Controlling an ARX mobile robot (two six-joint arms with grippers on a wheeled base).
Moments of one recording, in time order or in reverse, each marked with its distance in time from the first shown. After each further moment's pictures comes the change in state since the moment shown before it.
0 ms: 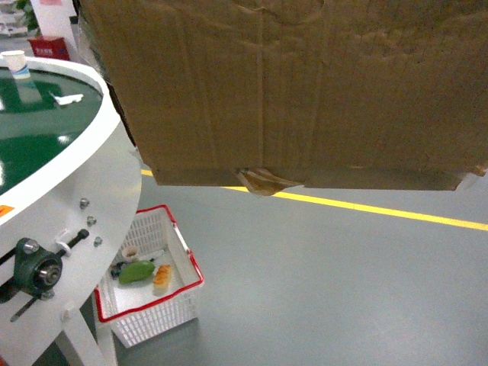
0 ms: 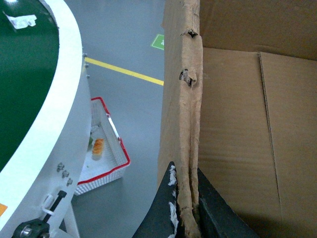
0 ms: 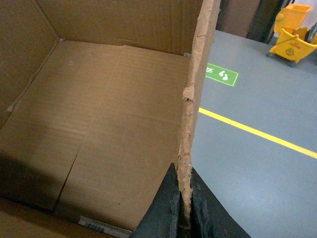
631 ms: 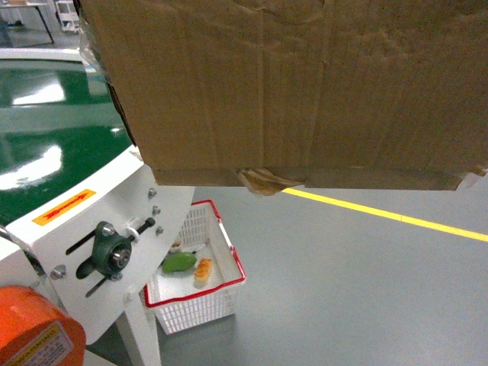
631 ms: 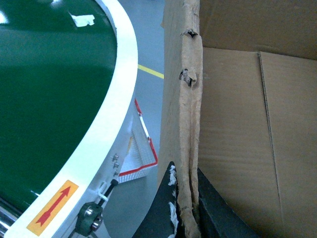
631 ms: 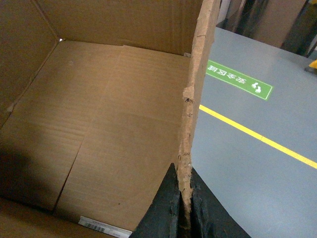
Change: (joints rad) left arm 0.000 0.000 0.000 0.000 0.000 0.000; right arm 0.000 0.000 0.000 0.000 0.000 0.000
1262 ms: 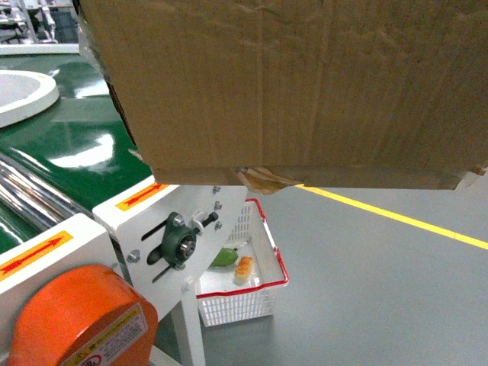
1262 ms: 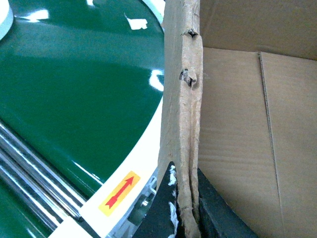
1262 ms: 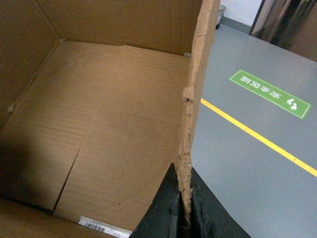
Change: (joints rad) left arm 0.000 0.000 0.000 0.002 0.000 0.000; right arm 0.000 0.000 0.000 0.001 0.000 0.000
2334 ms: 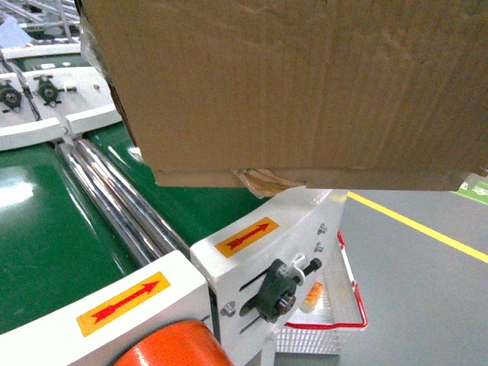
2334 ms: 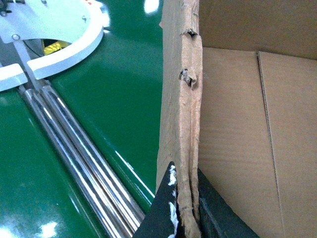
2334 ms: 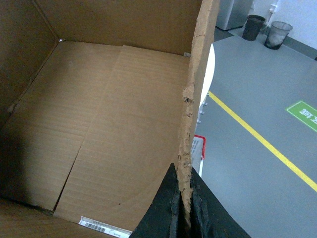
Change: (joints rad) left arm -0.002 0.000 -0.001 -0.002 0.000 0.000; right arm -0.001 0.001 0.000 -0.002 0.000 0.003
